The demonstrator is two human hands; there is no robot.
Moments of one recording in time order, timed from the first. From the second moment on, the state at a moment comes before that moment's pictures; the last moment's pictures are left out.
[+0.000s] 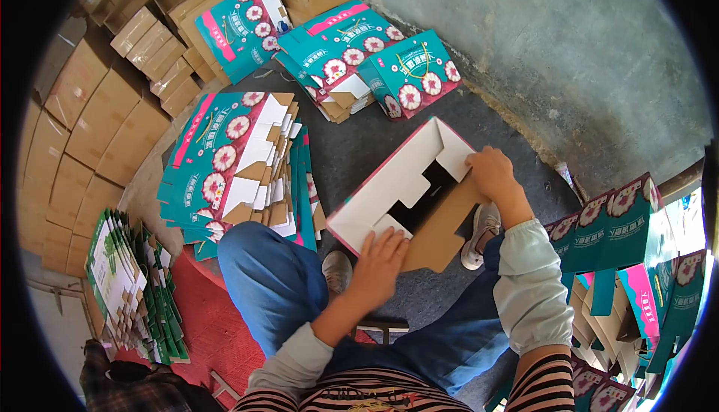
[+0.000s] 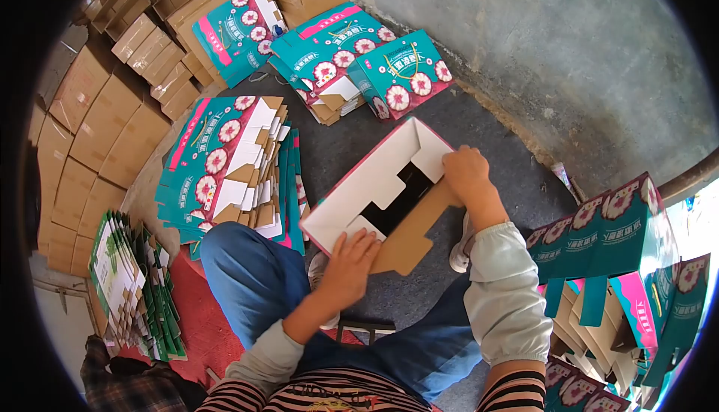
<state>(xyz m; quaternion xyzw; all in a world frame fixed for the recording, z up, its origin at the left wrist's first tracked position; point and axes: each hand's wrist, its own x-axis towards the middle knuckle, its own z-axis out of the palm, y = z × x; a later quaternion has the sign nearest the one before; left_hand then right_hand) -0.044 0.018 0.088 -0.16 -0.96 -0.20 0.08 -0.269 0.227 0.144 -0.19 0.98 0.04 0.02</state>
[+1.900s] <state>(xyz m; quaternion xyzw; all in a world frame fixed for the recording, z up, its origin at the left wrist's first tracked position) -0.062 0.009 0.090 -0.03 -0.95 -0.24 0.19 -0.251 0.201 0.136 -0.45 0.88 -0.14 0.12</state>
